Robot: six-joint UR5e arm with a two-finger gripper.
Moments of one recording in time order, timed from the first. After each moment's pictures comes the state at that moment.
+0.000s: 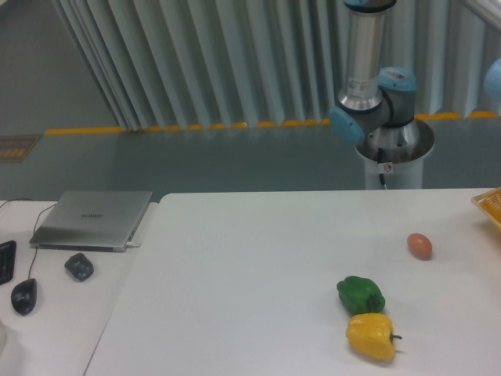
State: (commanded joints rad) arm 2.88 -1.74 -1.80 -1.19 1.61 2.03
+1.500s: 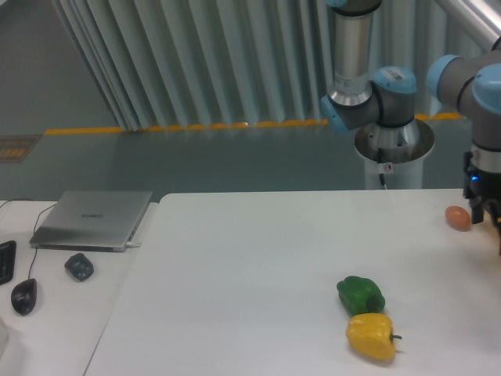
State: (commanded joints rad) arm 2.51 -1.82 -1.54 -1.22 1.56 1.62
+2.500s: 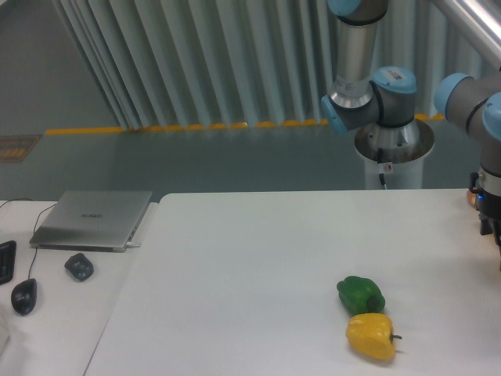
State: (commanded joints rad) arm 2.58 -1.87 -1.52 -1.25 1.59 1.82
